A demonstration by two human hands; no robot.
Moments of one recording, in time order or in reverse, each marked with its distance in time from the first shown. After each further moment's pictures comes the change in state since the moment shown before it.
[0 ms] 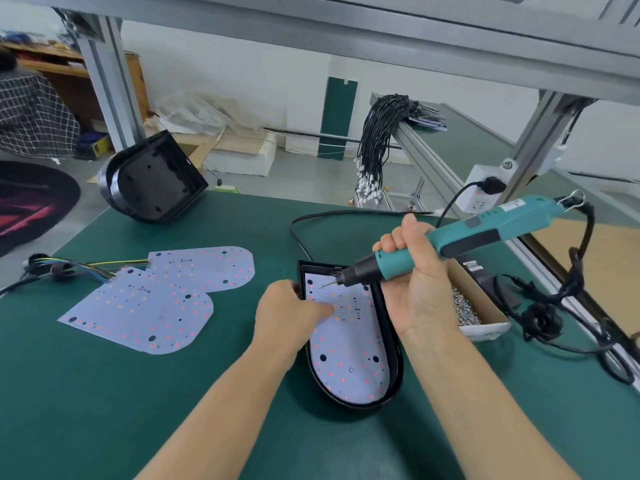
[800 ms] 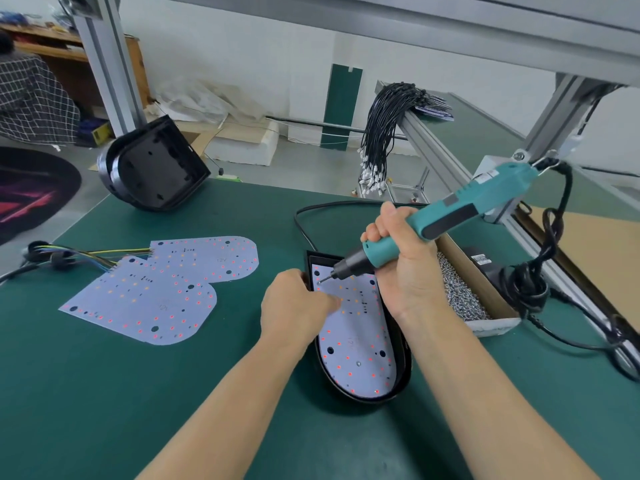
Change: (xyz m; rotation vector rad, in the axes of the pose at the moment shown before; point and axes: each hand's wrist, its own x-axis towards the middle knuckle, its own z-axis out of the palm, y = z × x) left_hand 0.009 -0.007 0.003 0.058 0.049 0.014; right_hand 0.015 0.017 -0.001 -0.162 -0.082 0.036
